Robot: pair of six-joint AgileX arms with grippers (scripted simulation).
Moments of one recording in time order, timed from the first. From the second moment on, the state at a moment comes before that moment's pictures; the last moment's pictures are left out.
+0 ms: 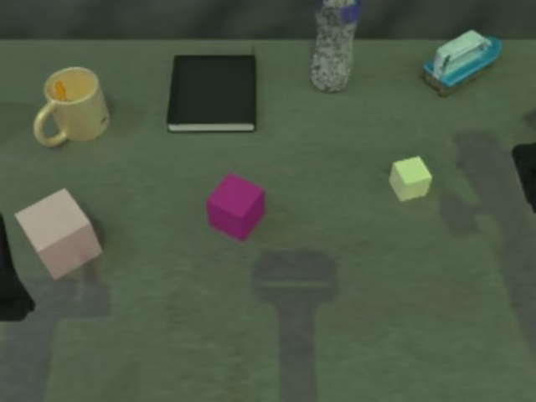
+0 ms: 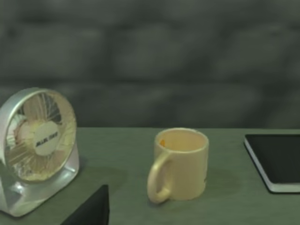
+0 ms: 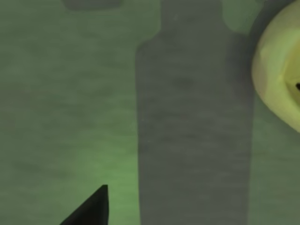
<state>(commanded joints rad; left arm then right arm) 0.00 0.00 0.00 0.00 0.00 0.00 0.11 1.63 1.28 -1.08 0.08 0.05</state>
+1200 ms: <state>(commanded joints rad) 0.00 0.00 0.00 0.00 0.00 0.00 0.30 2.47 2.26 -1.35 0.01 0.01</state>
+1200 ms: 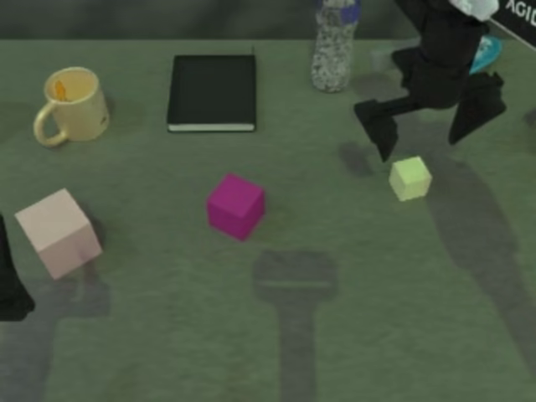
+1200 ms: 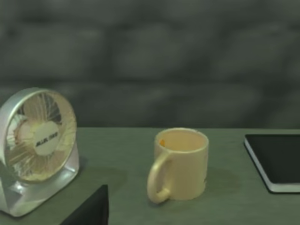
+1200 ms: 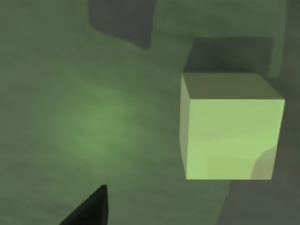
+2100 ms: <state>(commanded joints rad) 0.00 0.00 0.00 0.00 0.00 0.00 0.31 2.54 2.02 -1.05 0.01 0.01</state>
